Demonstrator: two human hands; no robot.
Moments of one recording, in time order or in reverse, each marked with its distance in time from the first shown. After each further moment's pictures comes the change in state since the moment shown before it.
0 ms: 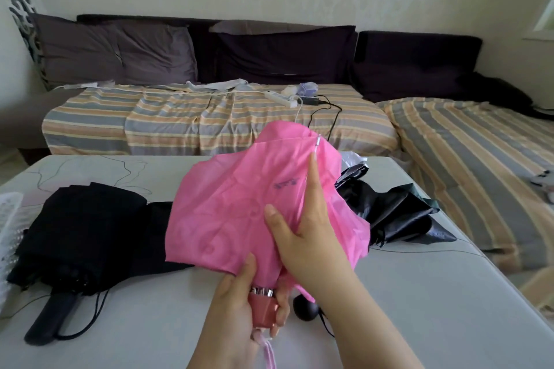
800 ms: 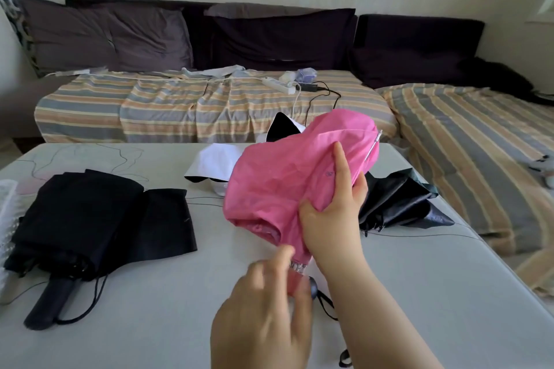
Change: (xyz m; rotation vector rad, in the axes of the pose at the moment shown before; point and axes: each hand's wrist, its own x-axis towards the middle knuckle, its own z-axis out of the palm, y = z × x) left_hand -0.029 -0.026 0.002 1.350 0.006 0.772; right_hand 0.006 0.018 -0.009 0.229 0.265 0.111
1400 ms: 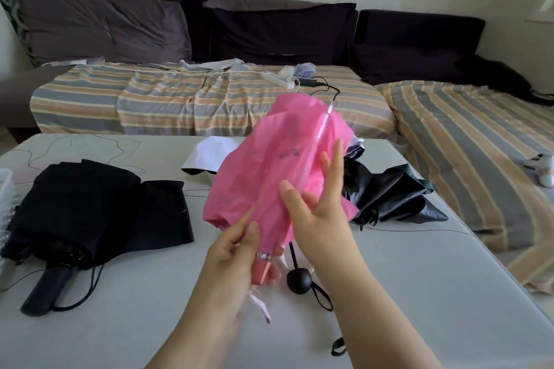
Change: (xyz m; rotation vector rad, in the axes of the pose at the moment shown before) left_hand 0.038 -0.012 -0.018 -0.992 -0.008 -0.663; right_hand -0.013 0.007 0.001 0.139 -0.189 -0.050
